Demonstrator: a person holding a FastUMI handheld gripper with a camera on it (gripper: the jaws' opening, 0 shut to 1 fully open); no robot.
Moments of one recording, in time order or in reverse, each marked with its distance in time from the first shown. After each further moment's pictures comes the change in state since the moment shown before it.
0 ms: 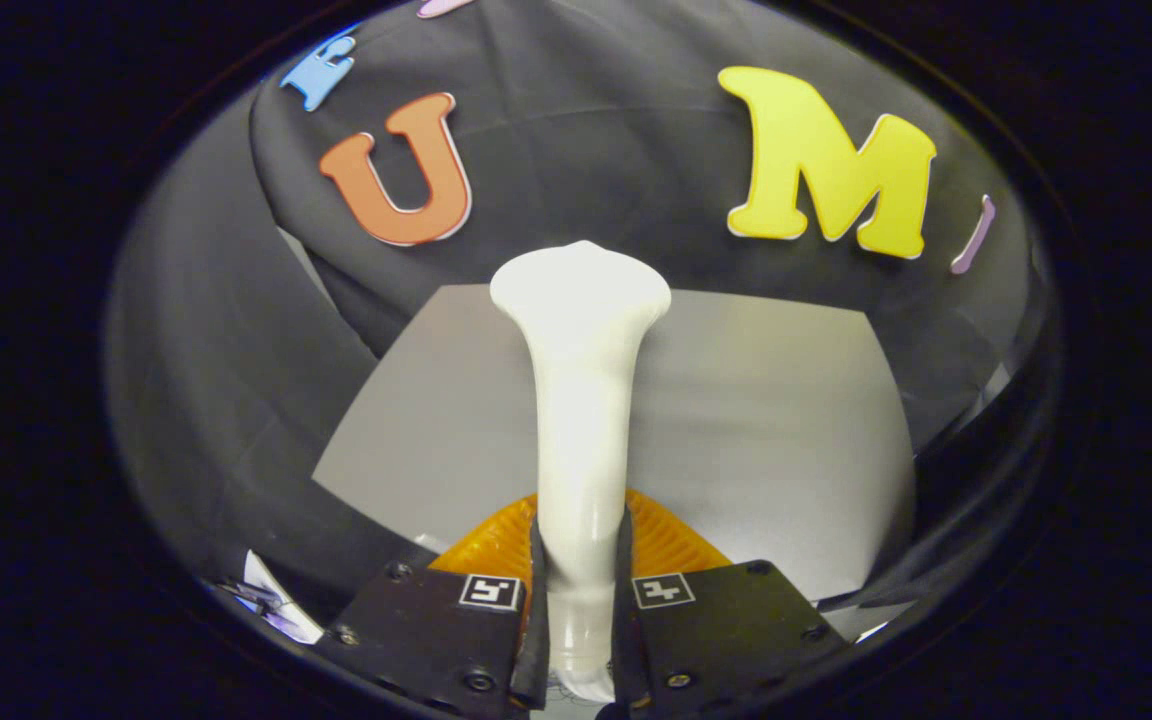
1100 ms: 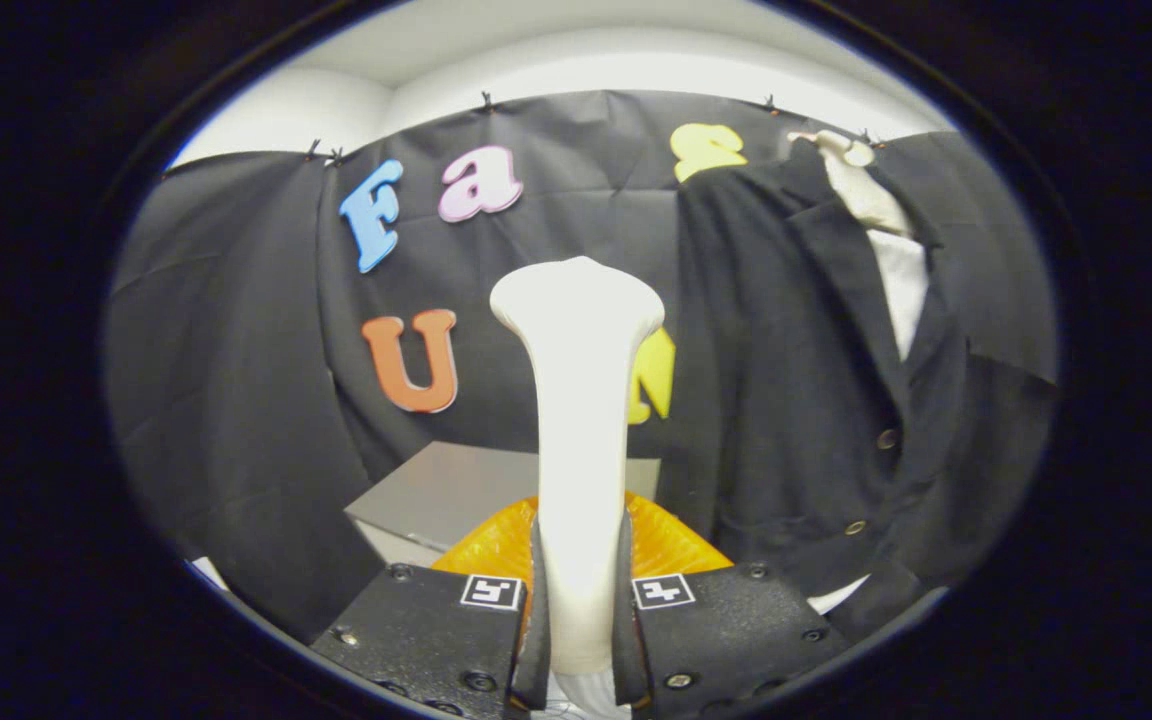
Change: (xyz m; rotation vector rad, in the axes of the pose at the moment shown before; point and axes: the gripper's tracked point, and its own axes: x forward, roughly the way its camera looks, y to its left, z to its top) arm -0.285 -0.125 -0.028 -0.016 -0.659 -0.156
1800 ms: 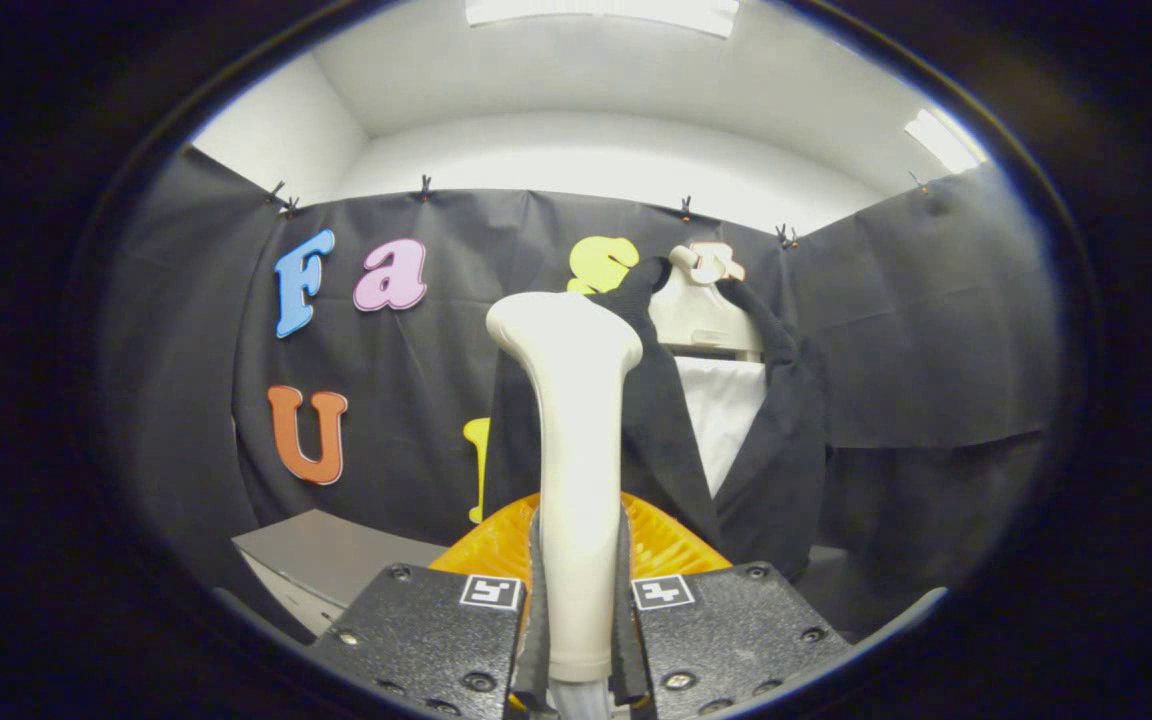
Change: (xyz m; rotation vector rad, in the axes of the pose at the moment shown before) arm -0.023 -0.124 0.075 -0.080 -0.347 -0.220
